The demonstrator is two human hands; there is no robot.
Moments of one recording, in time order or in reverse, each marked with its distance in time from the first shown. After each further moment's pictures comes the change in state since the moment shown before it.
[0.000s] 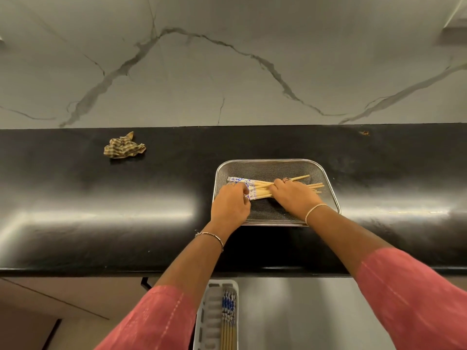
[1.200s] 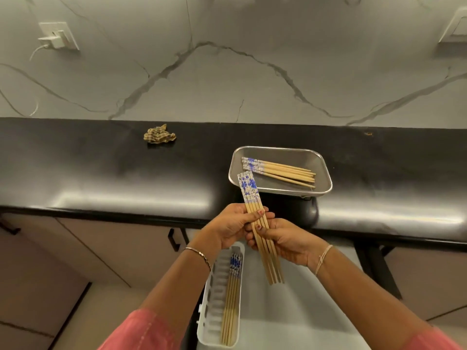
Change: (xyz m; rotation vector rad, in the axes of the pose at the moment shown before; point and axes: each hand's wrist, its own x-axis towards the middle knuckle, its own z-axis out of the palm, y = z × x) left_hand -0.160 0.030 -0.052 -1.243 -0.505 -0.394; right_hand -0.145 -0.123 -0.065 2.343 -0.446 0.330
